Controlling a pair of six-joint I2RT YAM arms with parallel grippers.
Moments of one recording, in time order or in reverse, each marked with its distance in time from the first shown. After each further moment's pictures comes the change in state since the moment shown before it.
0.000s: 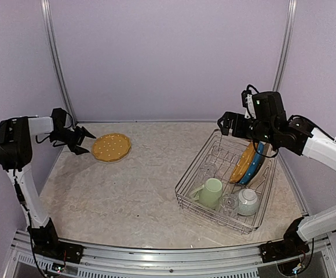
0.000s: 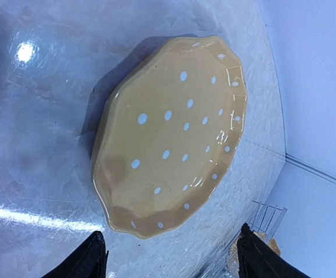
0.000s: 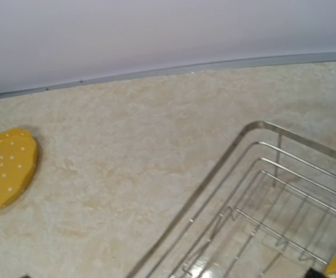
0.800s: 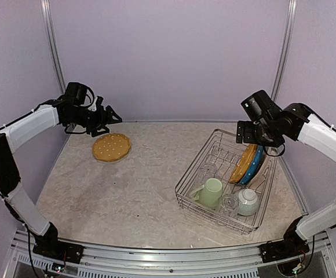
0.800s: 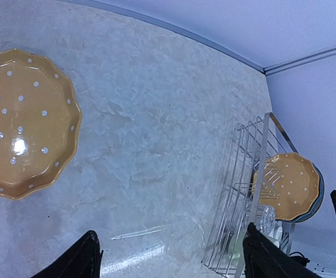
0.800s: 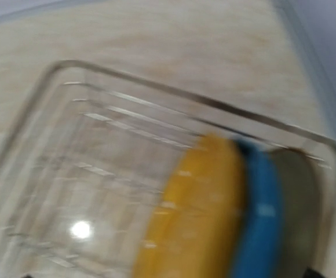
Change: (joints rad) left arm -0.391 -0.364 -0.002 -0.018 -0.198 0.228; right arm -0.005 0.105 0.185 -0.527 0.314 0.168
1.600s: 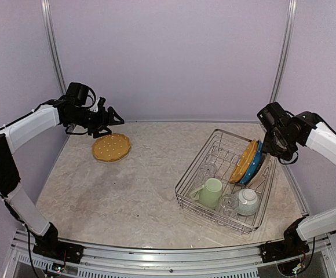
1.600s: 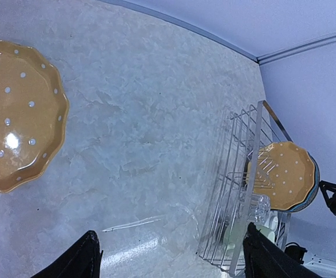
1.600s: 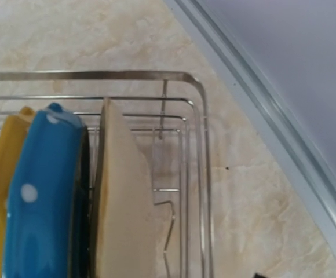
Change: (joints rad) left arm -0.018 -0.003 0.000 -0.021 0.034 0.006; right arm -0.174 -0.094 -0.129 -0.168 0.036 0.202
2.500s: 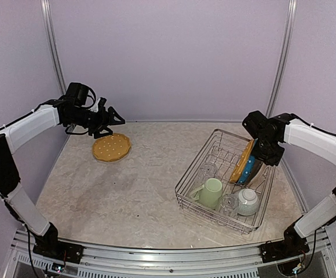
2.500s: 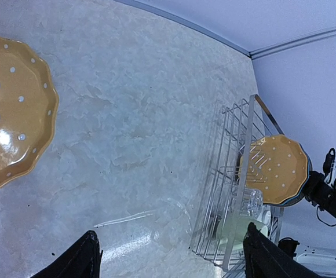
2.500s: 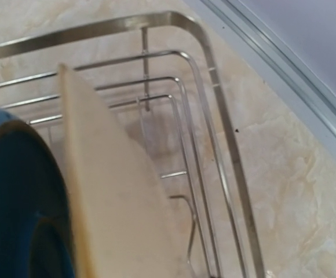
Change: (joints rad) left arm 0.000 -0.001 0.000 -0.005 0.043 -0.008; right arm -0.034 0.221 -0.016 0.040 -0.030 0.243
